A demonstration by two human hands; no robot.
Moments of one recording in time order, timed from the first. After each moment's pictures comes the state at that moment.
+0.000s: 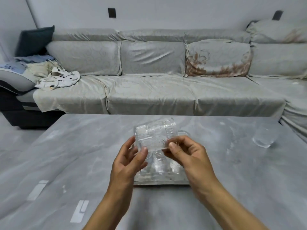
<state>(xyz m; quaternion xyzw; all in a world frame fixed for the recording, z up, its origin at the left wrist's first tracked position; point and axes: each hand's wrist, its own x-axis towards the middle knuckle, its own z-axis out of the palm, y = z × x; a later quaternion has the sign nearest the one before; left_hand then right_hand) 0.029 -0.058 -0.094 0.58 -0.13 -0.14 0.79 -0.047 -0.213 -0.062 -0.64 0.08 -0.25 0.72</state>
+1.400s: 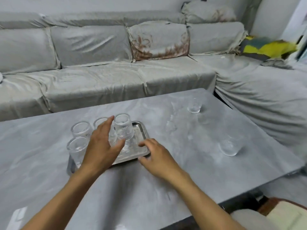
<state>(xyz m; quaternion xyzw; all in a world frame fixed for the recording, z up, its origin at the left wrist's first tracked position) -0.006 -0.148 -0.088 0.86 -0.36 0.03 0.37 -0.136 -0.279 -0.120 -0.91 0.19 -0.16 0.34</state>
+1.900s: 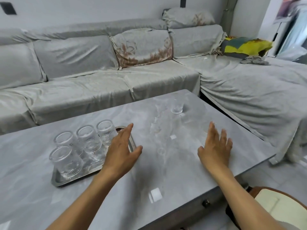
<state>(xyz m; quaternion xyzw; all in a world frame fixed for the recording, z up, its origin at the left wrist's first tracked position) -0.082 -0.213 -0.090 0.83 -0.44 -0.04 0.34 -0.287 -0.413 -0.143 -0.81 0.55 -0.19 0.02</state>
